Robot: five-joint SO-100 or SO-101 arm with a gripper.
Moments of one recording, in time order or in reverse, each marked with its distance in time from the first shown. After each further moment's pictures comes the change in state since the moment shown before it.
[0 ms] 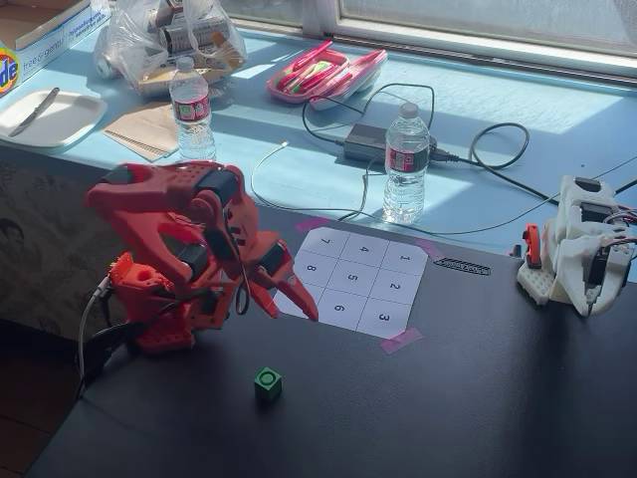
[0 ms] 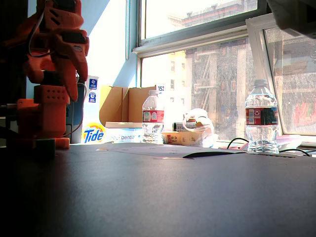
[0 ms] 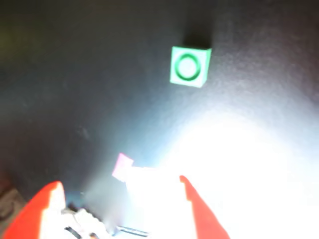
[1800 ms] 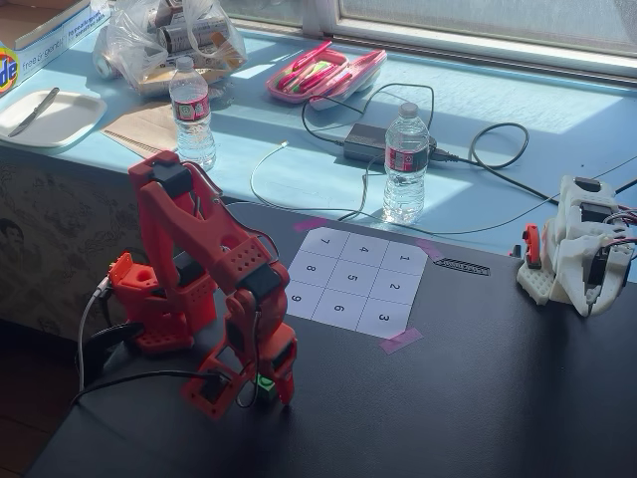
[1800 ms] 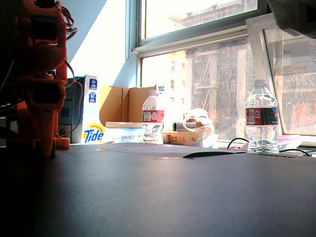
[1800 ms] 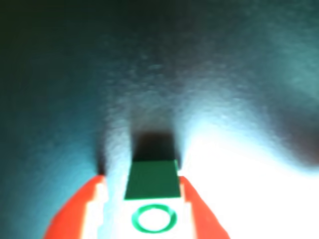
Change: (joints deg) arm 15.6 -37.5 8.3 -21.7 -17.0
